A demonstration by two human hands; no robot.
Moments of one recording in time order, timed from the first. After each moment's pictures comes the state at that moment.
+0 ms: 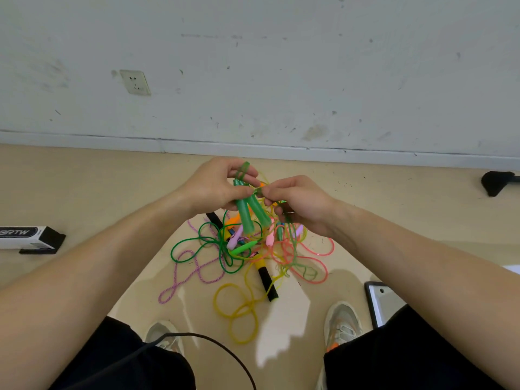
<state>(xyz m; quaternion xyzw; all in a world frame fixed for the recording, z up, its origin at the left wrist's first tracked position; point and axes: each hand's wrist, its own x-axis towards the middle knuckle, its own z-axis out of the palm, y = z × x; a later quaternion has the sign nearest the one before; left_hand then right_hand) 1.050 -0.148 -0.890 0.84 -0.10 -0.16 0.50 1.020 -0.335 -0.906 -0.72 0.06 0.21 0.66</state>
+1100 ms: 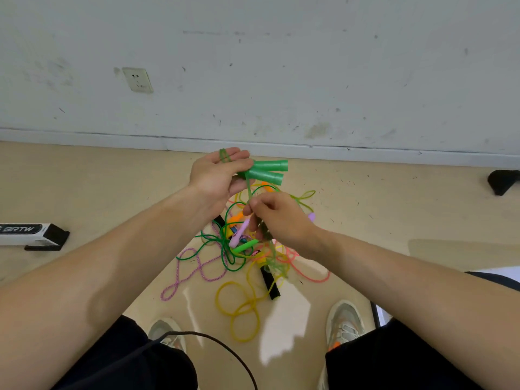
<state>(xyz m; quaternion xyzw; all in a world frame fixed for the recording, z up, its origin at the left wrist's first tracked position) 1.053 -0.170 -0.895 0.58 0.14 -0.08 0.80 0.995 -0.302 -0.930 -0.78 -0.01 0.16 0.61</state>
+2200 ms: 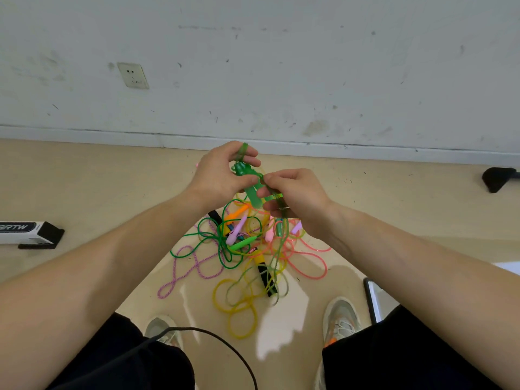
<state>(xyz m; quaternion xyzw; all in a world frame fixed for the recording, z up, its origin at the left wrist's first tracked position) 1.057 -0.158 -0.910 0.85 -0.11 -0.02 0.52 1.011 -0.323 -0.900 -0.71 0.11 0.13 0.69</state>
